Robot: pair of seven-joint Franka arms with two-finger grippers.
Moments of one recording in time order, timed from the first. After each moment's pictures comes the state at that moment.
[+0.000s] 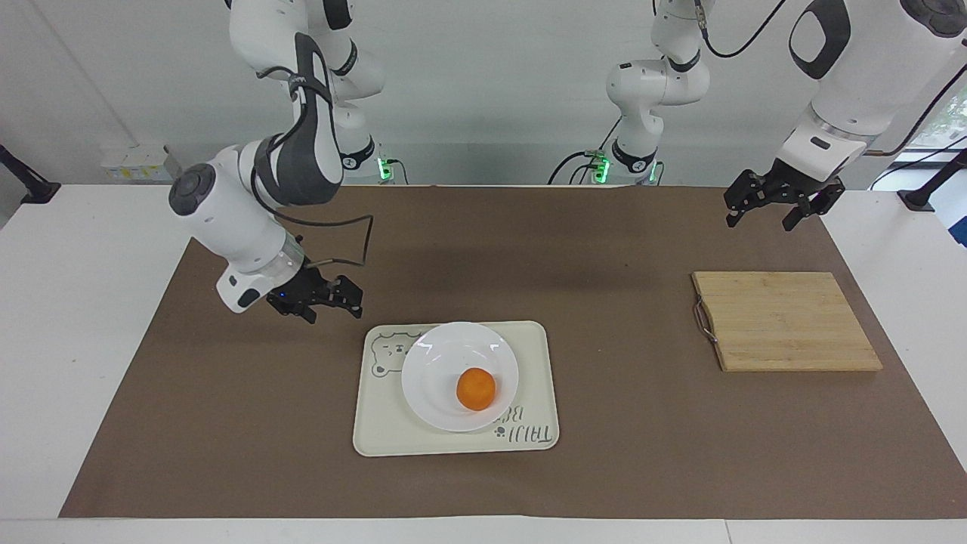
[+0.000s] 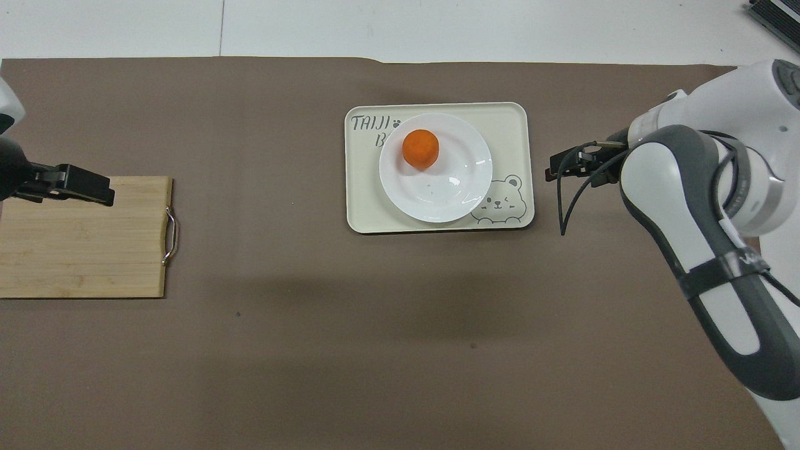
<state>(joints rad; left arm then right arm) -0.02 0.04 -0.04 -1.55 -0.03 1.59 0.06 0.22 0.26 -0.20 -1.67 0.29 1.90 -0.05</state>
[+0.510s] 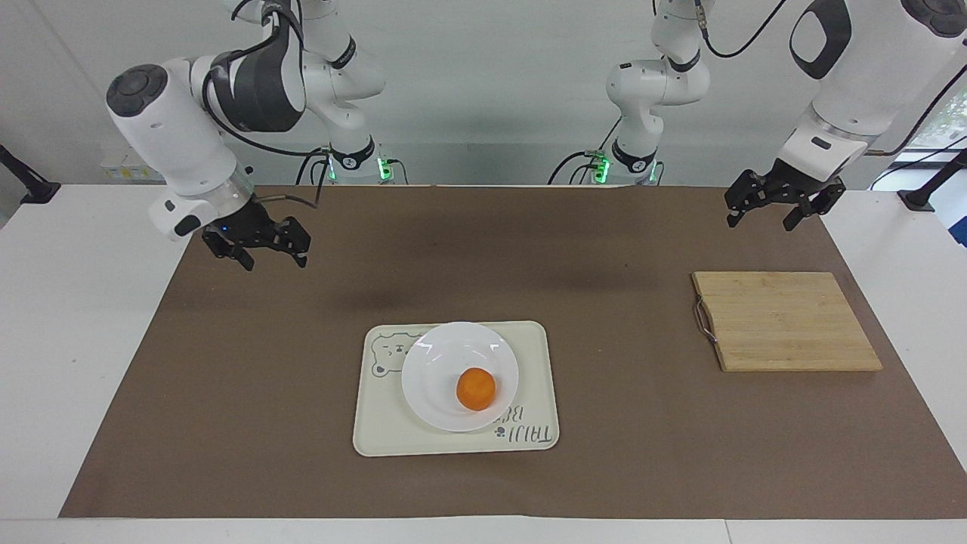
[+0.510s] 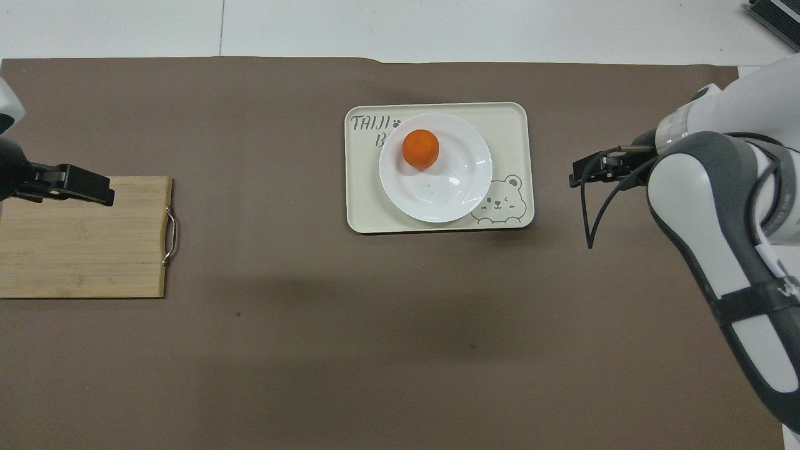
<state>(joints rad) -0.01 0.04 -0.04 -1.55 -0.03 1.59 0.06 0.16 0.09 -0.21 -1.67 0.09 1.74 -0.05</state>
